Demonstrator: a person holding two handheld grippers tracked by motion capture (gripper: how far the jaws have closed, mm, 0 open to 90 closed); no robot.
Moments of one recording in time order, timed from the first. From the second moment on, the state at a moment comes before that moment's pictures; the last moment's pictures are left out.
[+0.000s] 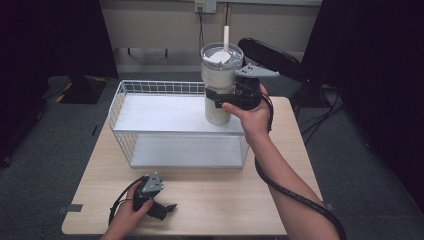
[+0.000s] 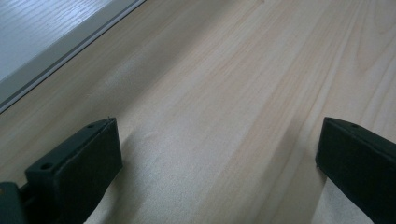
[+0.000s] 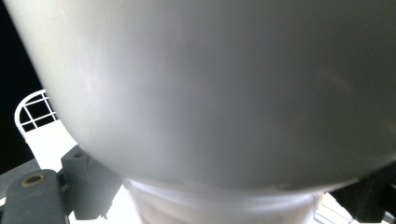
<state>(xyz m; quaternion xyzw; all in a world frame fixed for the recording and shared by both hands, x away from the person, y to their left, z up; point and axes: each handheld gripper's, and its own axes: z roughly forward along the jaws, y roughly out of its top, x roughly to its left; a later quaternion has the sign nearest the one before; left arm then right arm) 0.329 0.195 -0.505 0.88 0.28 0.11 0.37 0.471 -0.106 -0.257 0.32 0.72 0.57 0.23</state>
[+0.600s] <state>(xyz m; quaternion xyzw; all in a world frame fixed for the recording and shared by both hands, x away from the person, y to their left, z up) 0.329 0.195 -0.505 0.88 0.28 0.11 0.37 0.473 -0.104 -0.262 0.32 0.71 0.58 0.24</state>
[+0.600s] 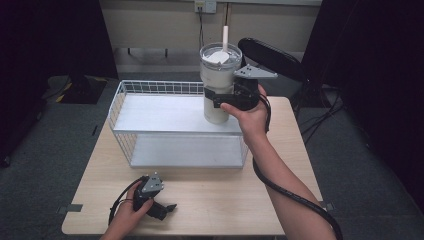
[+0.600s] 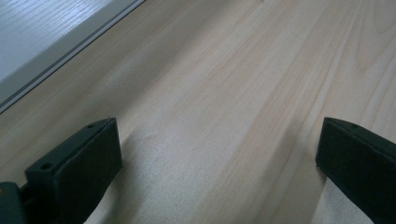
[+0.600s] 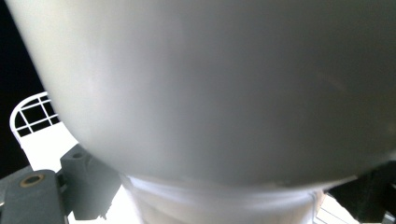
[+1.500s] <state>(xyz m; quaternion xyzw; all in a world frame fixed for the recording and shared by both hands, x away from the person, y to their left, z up) 0.329 0.195 -0.505 0.88 0.28 0.11 0.37 0.471 -0.102 -0.258 0.33 0.72 0.56 0.23</state>
